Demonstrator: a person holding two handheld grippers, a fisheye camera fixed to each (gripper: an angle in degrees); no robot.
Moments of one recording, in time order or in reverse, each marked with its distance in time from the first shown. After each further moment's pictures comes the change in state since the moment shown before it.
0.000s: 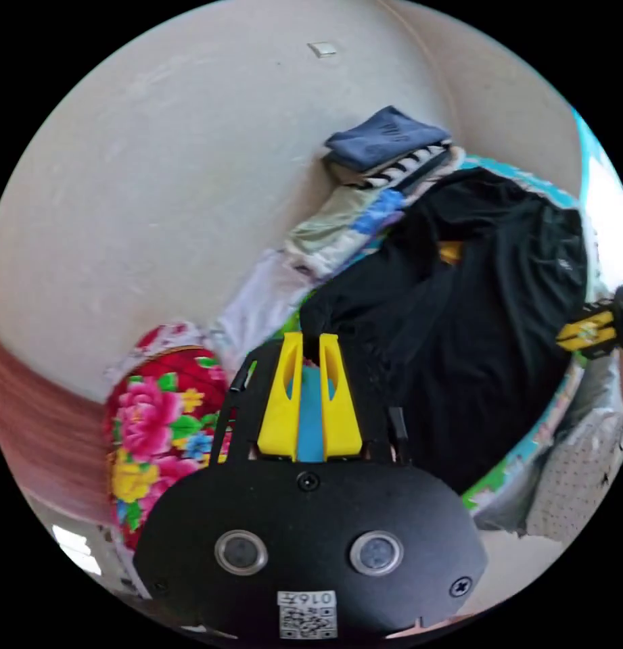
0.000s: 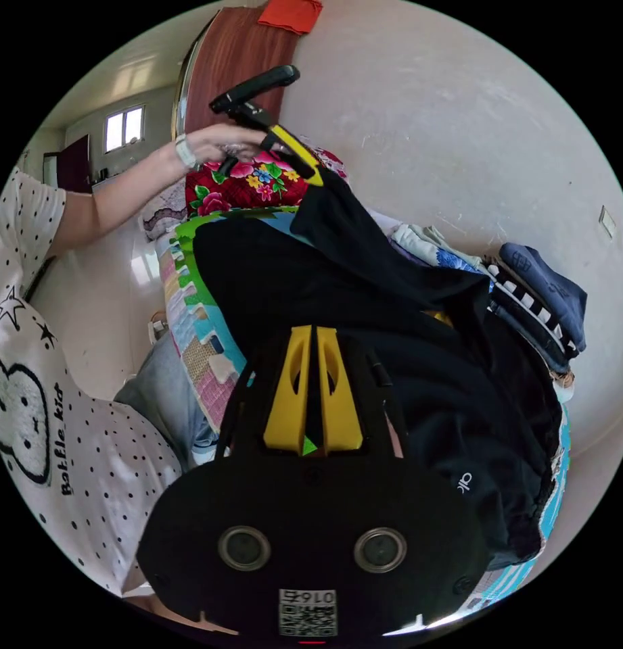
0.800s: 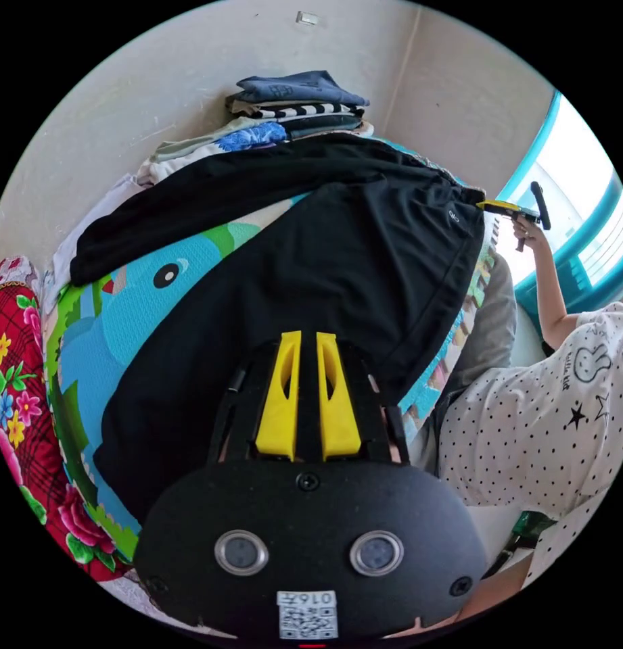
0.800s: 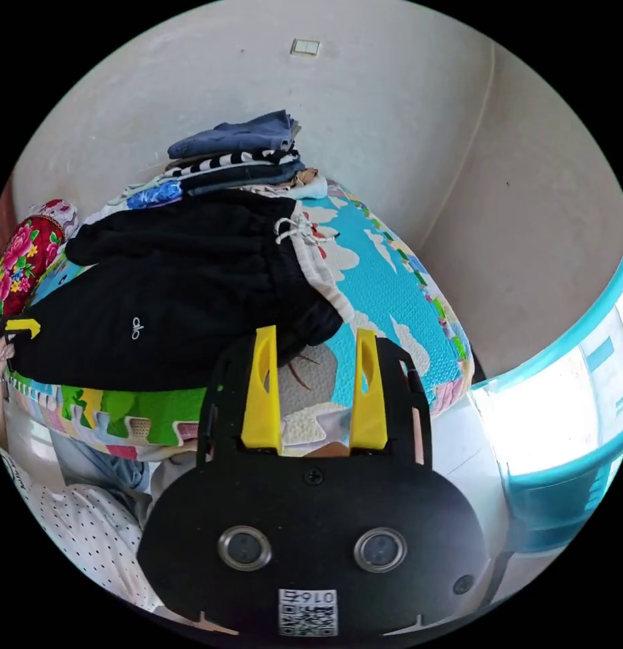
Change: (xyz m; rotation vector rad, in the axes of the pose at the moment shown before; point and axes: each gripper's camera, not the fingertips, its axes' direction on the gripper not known) left arm 0.144 0.129 0.053 -0.107 0.892 0.057; right arm 0.231 0.399 -0.094 -0.263 0.512 0.824
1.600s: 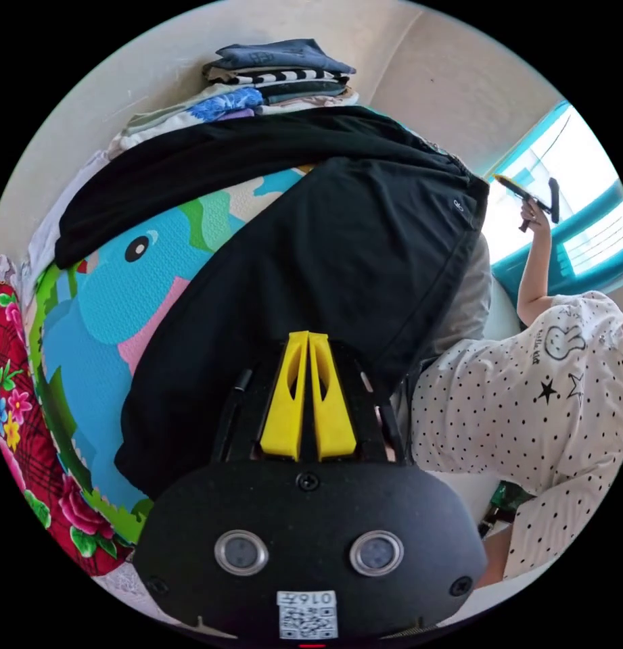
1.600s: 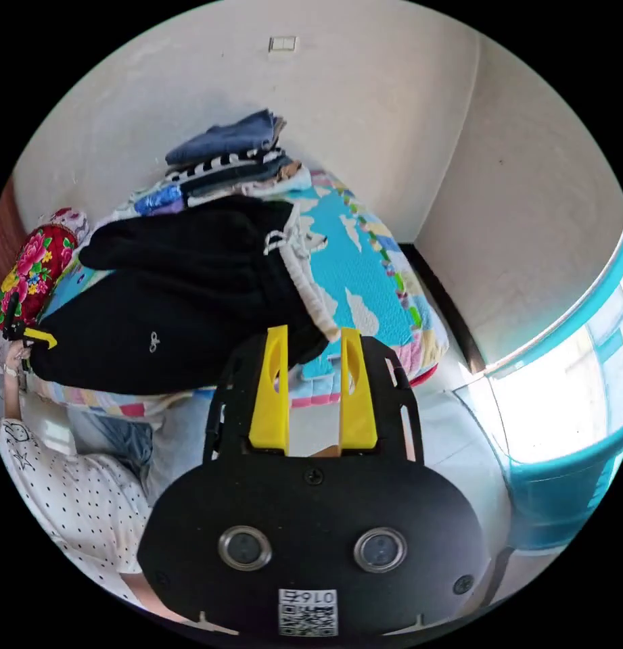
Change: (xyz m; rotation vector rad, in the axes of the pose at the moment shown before) left arm 0.018 -0.011 -0.003 -0.080 0.068 0.016; right arm 0.082 0.068 0.025 0.140 0.012 0.021
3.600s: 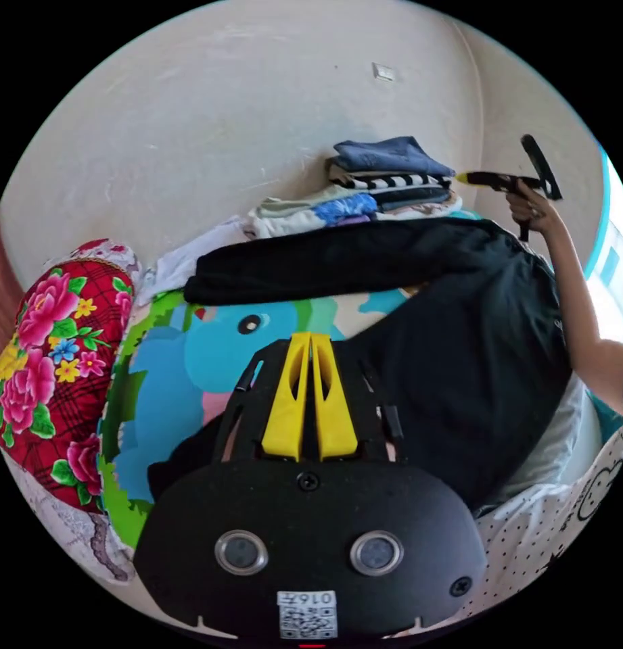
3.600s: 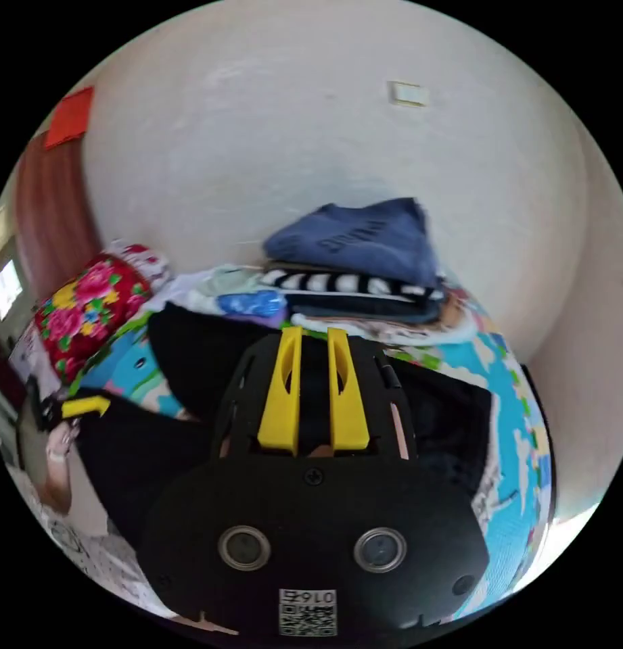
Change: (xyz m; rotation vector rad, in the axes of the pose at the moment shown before) left arm -0.055 0.030 0.030 0.442 -0.459 -0.373; right arm -0.443 -0.446 0.212 0.130 -0.587 -0.358
